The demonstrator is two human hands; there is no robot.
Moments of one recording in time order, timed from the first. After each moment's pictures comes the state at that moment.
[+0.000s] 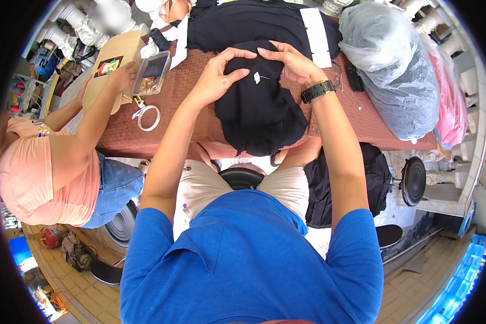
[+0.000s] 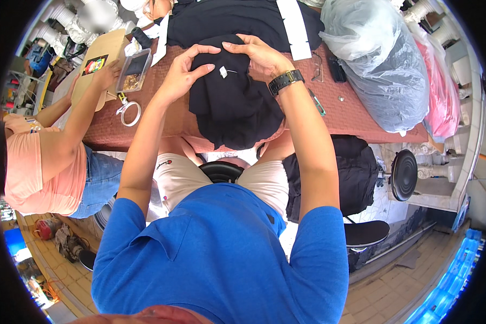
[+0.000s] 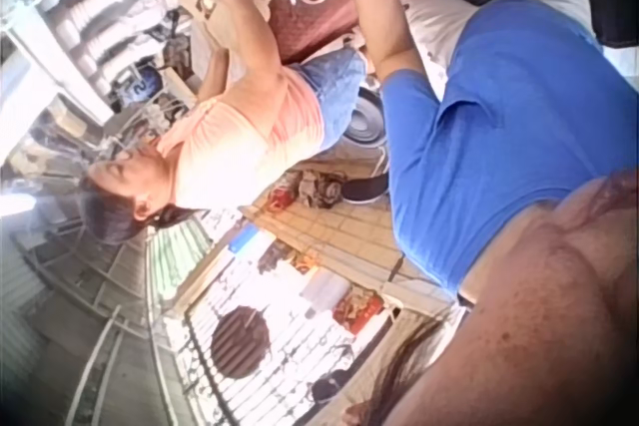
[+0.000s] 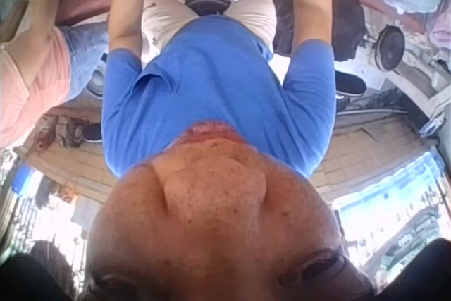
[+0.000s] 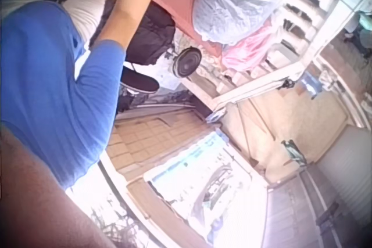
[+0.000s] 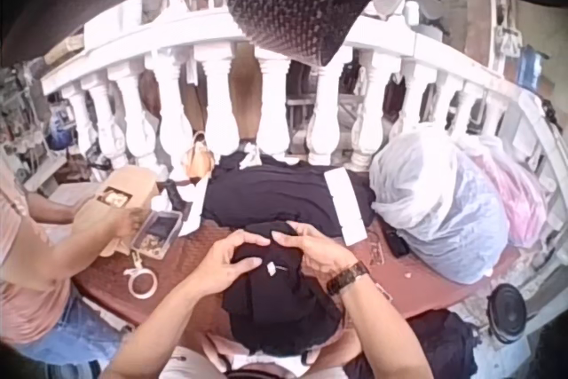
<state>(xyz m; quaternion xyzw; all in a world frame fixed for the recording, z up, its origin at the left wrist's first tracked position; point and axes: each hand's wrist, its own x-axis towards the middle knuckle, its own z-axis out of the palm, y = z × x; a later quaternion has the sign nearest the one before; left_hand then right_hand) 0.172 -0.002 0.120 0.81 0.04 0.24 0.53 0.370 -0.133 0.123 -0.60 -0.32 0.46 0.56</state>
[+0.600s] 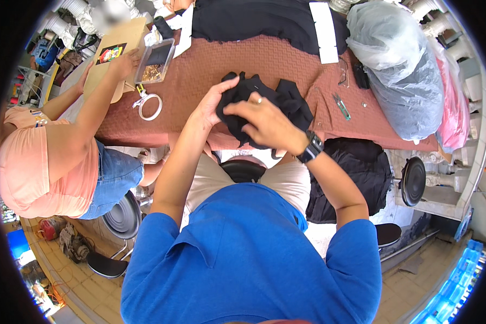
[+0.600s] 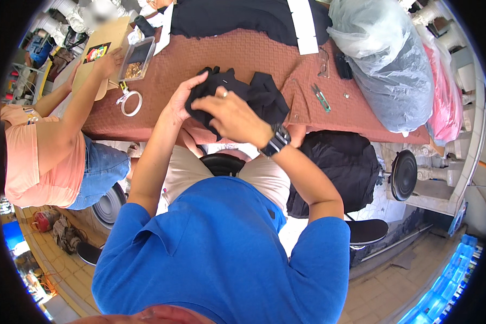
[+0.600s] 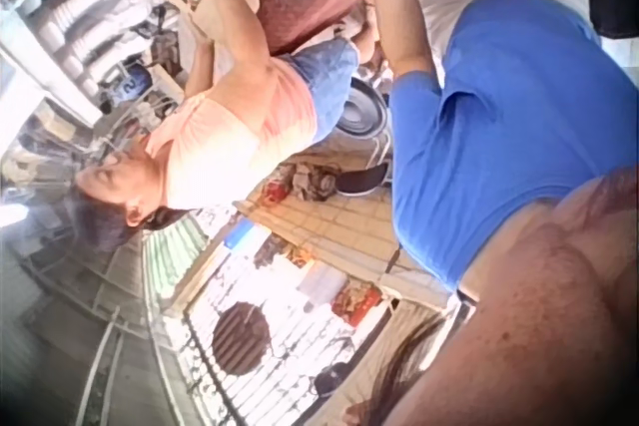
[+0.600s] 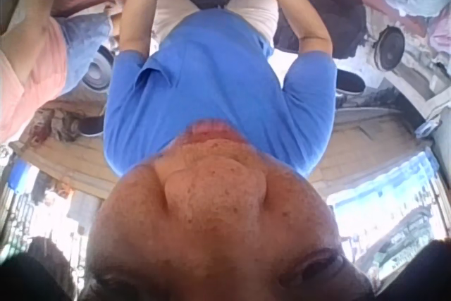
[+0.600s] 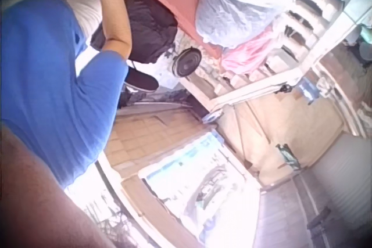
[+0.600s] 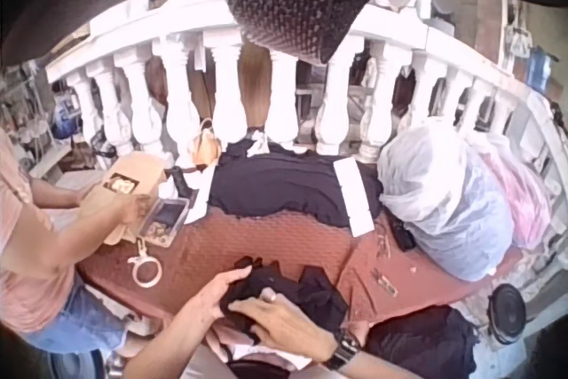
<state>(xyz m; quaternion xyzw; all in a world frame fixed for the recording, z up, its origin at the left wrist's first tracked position) 0.130 -0.010 0.040 0.28 0.20 0.03 0.94 0.232 -0.192 0.087 -0.59 -0.71 0.08 0.38</state>
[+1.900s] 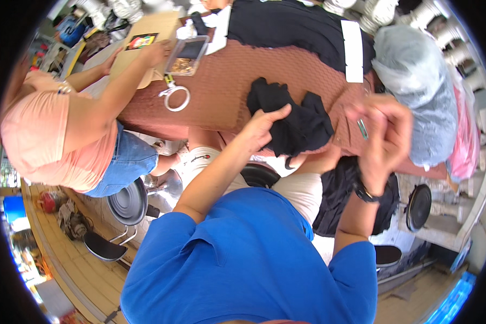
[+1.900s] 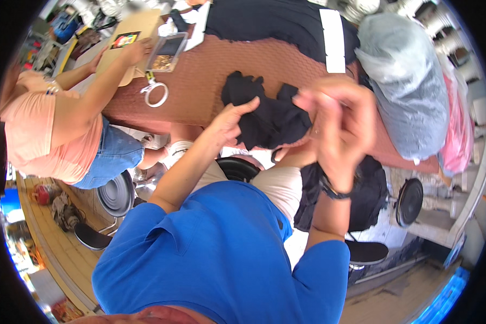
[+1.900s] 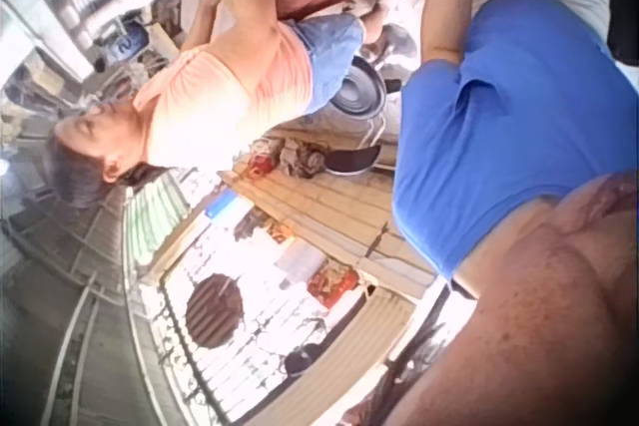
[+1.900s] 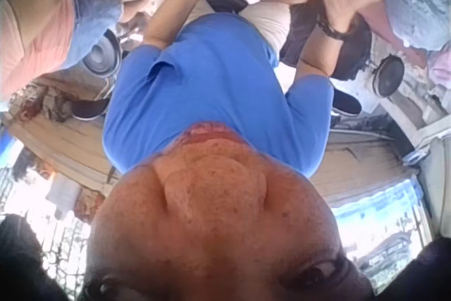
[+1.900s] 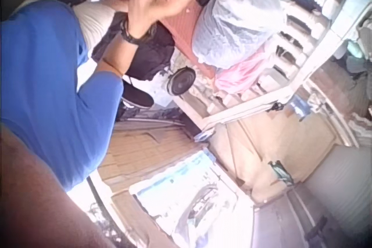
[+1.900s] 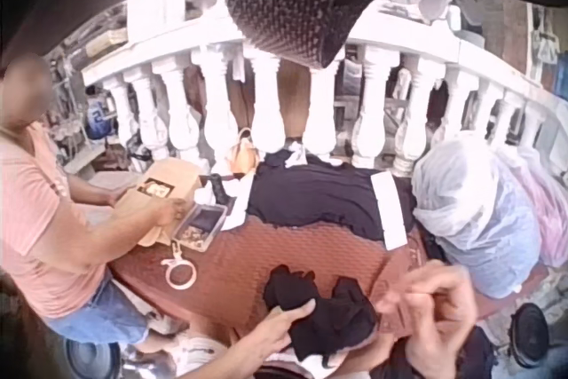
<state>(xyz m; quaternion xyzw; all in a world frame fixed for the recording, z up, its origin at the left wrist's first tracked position) 0.131 -0.093 0.043 0.25 0.21 0.13 0.94 0.247 -0.261 0.207 -0.52 -0.53 -0.03 0.67</state>
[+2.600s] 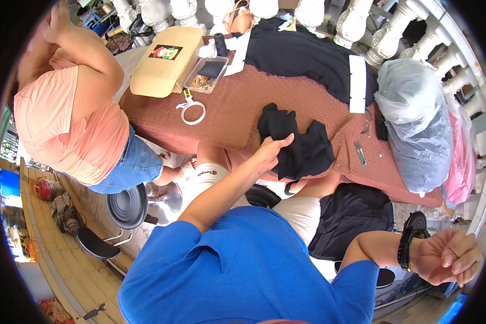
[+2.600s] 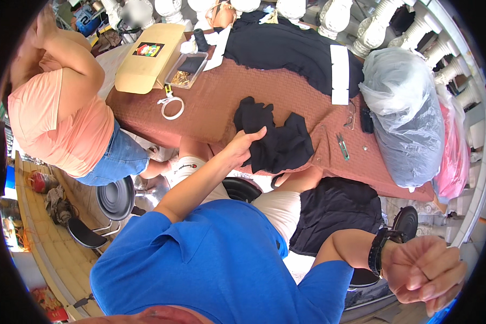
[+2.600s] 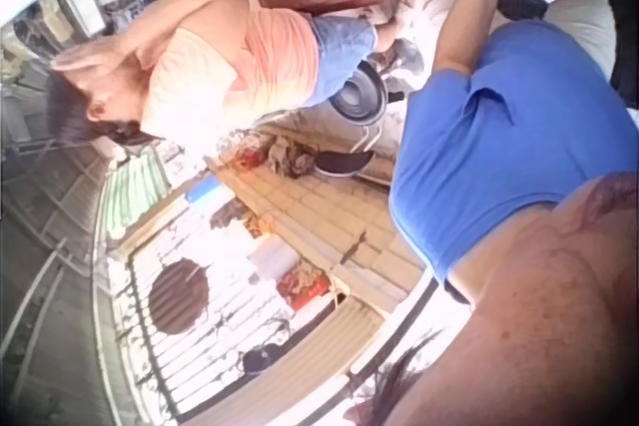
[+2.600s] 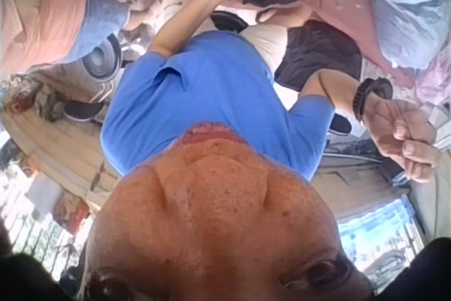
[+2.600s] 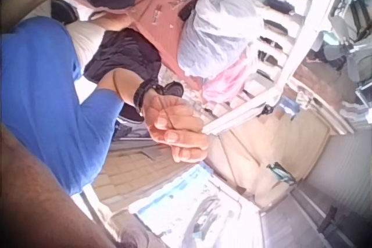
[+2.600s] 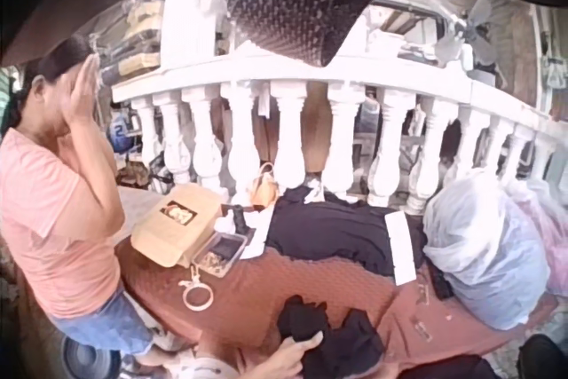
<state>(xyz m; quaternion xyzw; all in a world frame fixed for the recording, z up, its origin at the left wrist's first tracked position) 0.128 -0.101 0.024 0.27 0.24 0.16 0.92 0.236 -0.408 0.312 -0.28 -0.57 -0.14 0.76</state>
